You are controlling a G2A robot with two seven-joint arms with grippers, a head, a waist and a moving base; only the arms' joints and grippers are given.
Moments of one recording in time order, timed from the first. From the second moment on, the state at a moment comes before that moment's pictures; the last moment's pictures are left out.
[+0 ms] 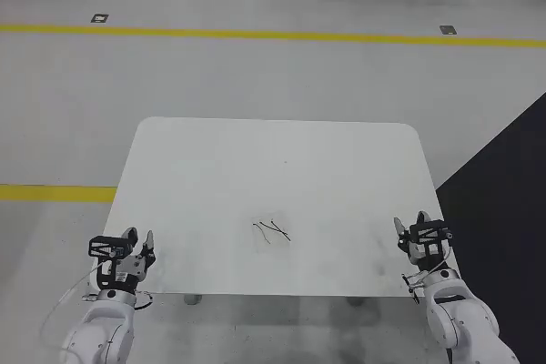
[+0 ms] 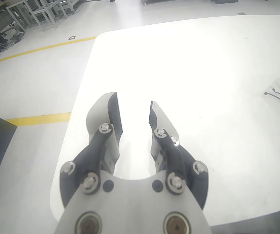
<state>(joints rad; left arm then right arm) 1.73 -1.15 -1.60 -1.80 1.33 0.00 0.00 -1.73 -1.15 1.60 -1.80 -1.33 0.00 0.00</state>
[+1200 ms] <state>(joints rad) 1.73 -1.15 -1.60 -1.80 1.33 0.00 0.00 -1.24 -1.17 1.30 -2.03 -1.00 -0.25 0.88</state>
